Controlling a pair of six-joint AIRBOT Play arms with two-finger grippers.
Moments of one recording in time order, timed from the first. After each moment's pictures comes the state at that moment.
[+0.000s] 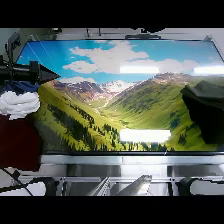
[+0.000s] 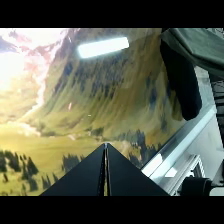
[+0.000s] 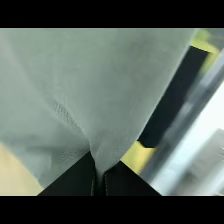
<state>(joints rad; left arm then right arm) 0.28 -1.44 1.43 0.53 -1.48 -1.06 -0.53 -1.56 1.89 -1.66 1.81 2.15</state>
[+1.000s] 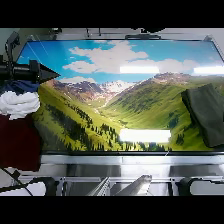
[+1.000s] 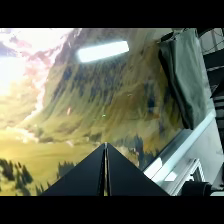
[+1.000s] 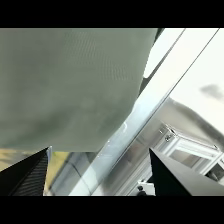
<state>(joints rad) 0.28 -1.45 1.43 0.51 -1.47 -1.05 -0.52 -1.56 1.51 -1.76 1.76 2.05</state>
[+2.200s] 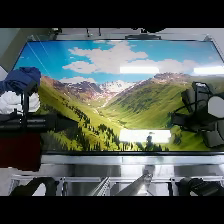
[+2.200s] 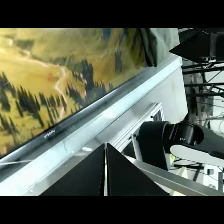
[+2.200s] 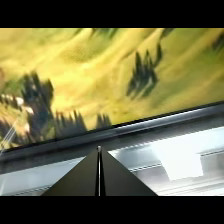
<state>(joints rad) 0.15 -0.78 0.66 0.48 -1.44 -1.13 0.30 -0.93 0.94 -1.66 1.47 2.07</state>
